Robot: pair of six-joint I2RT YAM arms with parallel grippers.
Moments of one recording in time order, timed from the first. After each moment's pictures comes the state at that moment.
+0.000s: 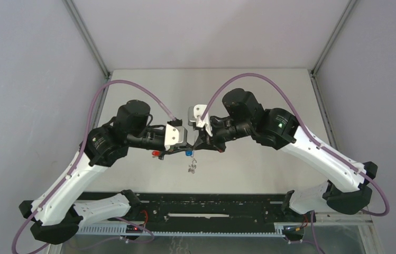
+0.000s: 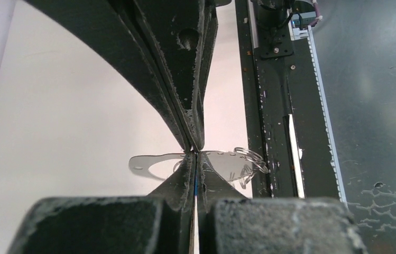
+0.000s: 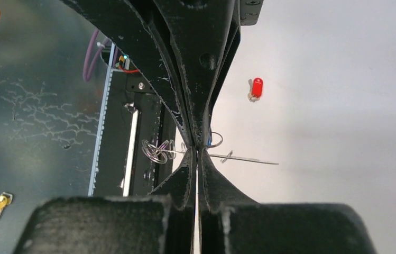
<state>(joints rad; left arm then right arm) -0.79 0.99 1.37 -0.90 0.66 0.55 1.03 1.38 1.69 -0.87 -0.50 -0.36</state>
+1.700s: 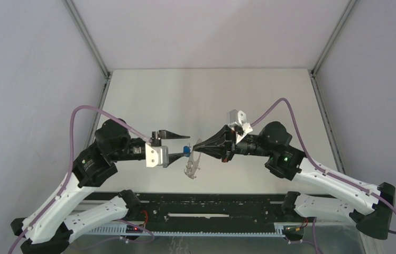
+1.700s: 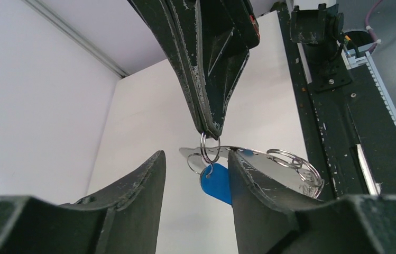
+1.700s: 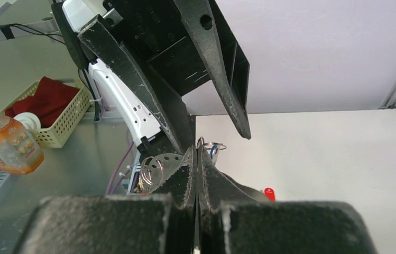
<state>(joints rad) -0.81 0.76 1.13 -0.54 0.63 0.64 1.00 0.99 0.91 0.29 -0.54 0.14</state>
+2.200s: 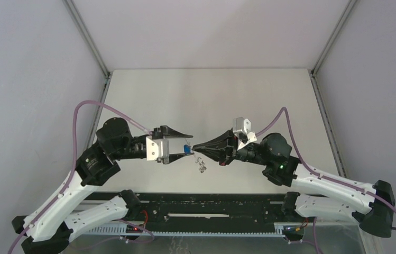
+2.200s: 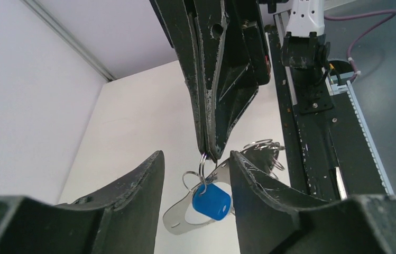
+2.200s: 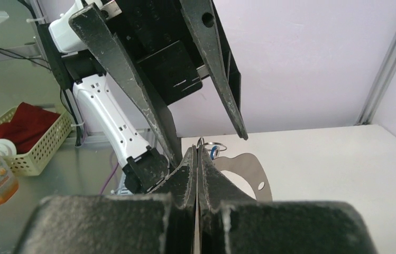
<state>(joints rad) -0.82 0.77 1.11 -0.47 0.64 0.50 1.07 0.96 0.76 0.52 -0.39 0.14</state>
